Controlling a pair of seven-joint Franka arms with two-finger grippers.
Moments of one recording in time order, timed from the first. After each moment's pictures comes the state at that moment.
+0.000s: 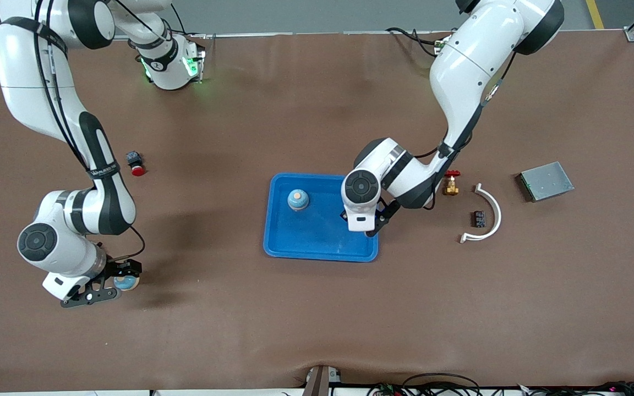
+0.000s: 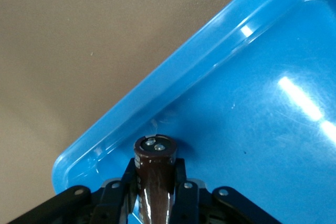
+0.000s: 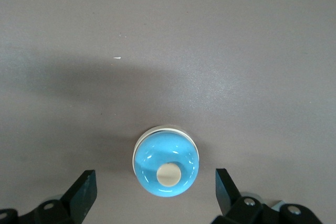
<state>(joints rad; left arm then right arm) -0.41 0.81 -0.31 -1.49 0.17 2.05 -1.55 0.03 0.77 -0.06 -1.49 -0.06 2.33 -0.19</state>
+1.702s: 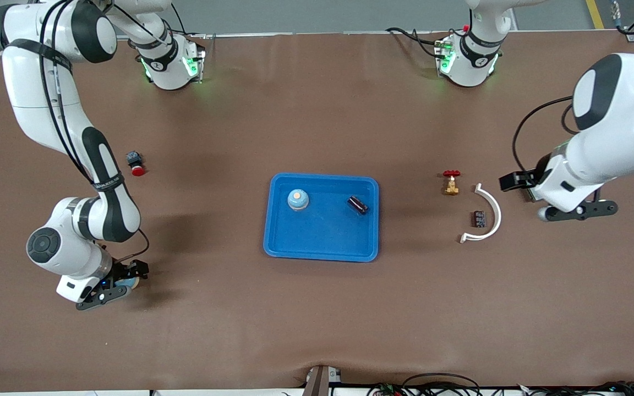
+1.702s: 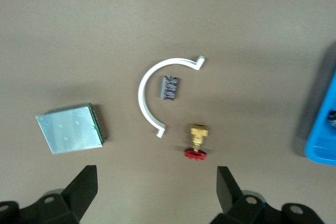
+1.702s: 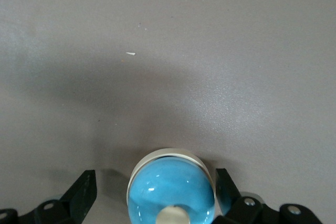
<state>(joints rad) 0.17 0.16 -0.31 -1.75 0.08 1.76 -0.22 0.00 0.85 -0.05 -1.48 0.05 2.44 -0.45</state>
